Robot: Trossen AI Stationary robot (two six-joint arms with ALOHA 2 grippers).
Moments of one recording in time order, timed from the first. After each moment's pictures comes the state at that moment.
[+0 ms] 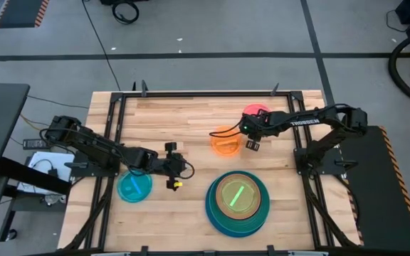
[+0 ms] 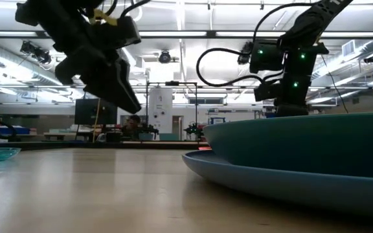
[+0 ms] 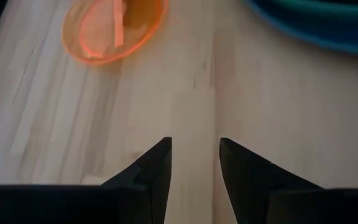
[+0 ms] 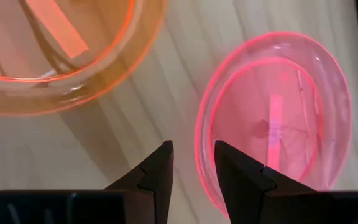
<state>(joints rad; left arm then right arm) -0.27 1.47 0.75 -0.17 -0.44 -0.10 -0.31 1.47 0.77 -0.60 0.35 0.02</state>
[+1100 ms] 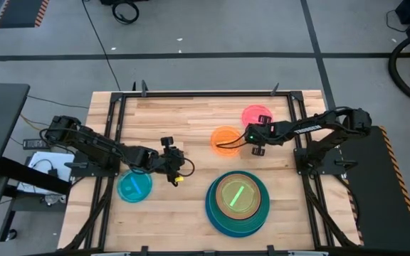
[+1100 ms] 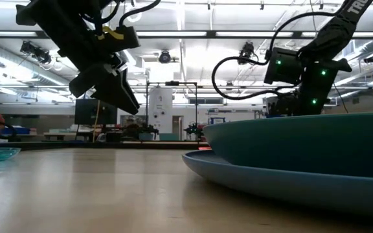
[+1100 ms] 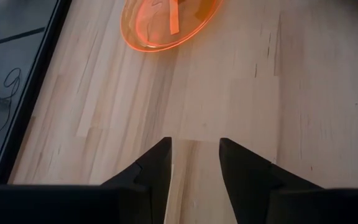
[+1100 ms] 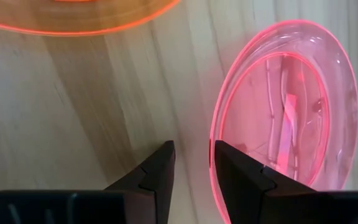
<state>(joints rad) -0.25 1.47 0.75 -0.21 -0.62 -0.07 -0.27 1.44 0.55 -0.34 0.44 -0.15</state>
